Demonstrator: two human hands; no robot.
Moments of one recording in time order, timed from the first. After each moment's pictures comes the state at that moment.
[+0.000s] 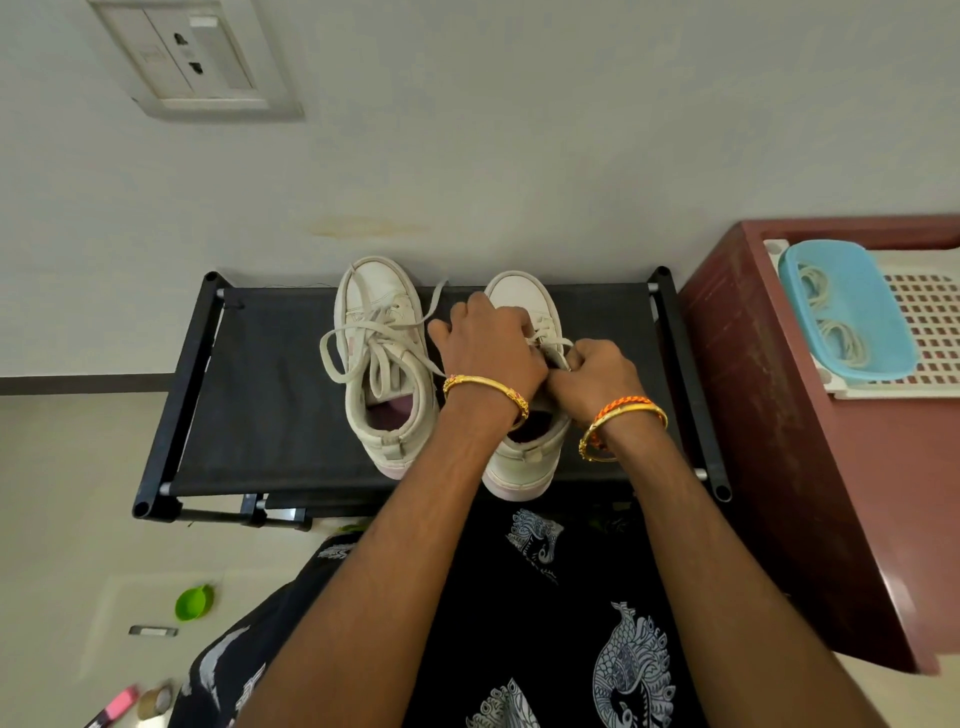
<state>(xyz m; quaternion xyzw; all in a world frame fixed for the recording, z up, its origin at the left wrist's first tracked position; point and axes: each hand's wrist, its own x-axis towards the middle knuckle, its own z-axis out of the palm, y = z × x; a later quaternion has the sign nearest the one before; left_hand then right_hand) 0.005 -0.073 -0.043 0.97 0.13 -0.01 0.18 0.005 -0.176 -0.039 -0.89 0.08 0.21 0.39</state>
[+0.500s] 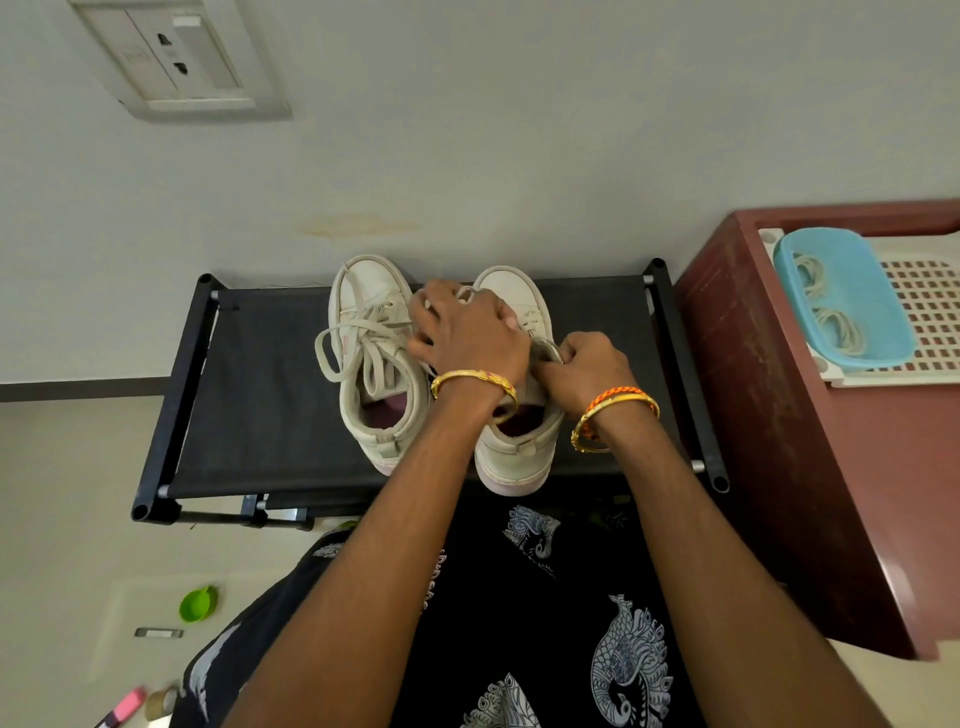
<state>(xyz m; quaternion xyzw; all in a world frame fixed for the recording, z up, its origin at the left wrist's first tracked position) 0.004 -0.073 -0.035 0.92 0.23 -0.01 0.30 0.007 -0.176 -0.044 -0.89 0.07 0.21 0.39</state>
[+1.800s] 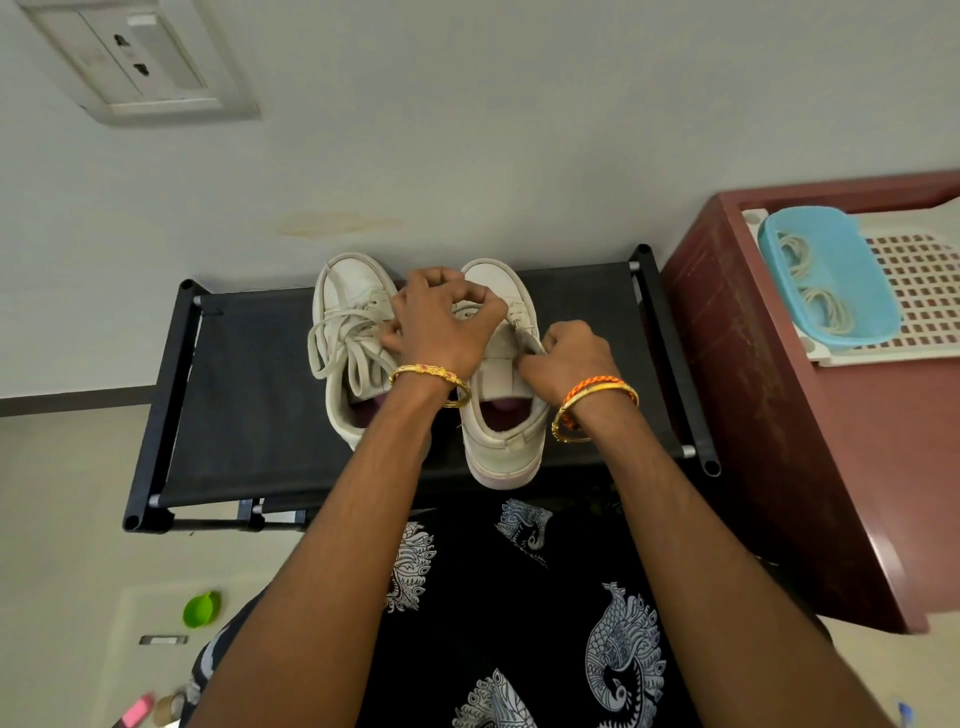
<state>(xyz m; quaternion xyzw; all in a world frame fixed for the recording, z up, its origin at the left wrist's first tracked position) 0.011 -0.051 -0.049 0.88 0.20 0.02 0.44 0.010 -0.174 -0.047 -0.90 0.07 0.21 0.38</state>
